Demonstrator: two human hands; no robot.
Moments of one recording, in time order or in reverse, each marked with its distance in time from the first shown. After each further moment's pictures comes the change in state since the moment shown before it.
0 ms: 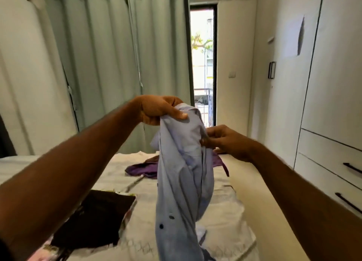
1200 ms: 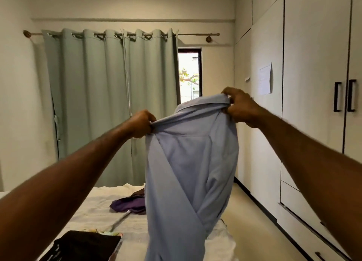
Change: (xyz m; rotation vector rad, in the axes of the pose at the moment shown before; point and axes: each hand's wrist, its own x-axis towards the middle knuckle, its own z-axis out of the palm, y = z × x) left_hand -0.007 0.023 -0.049 0.720 0.834 -0.096; right_hand 0.009 -0.132 -0.114 -0.427 0.587 -0.026
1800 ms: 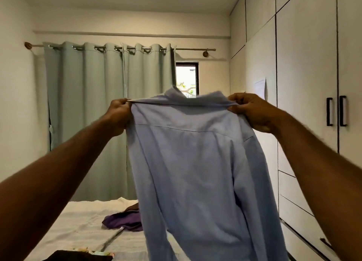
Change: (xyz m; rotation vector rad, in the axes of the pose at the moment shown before) left_hand 0.020 0.001 -0.049 -0.767 0.420 -0.083; right_hand 0.006 0.002 -0.049 0.417 -0.143 -0.007
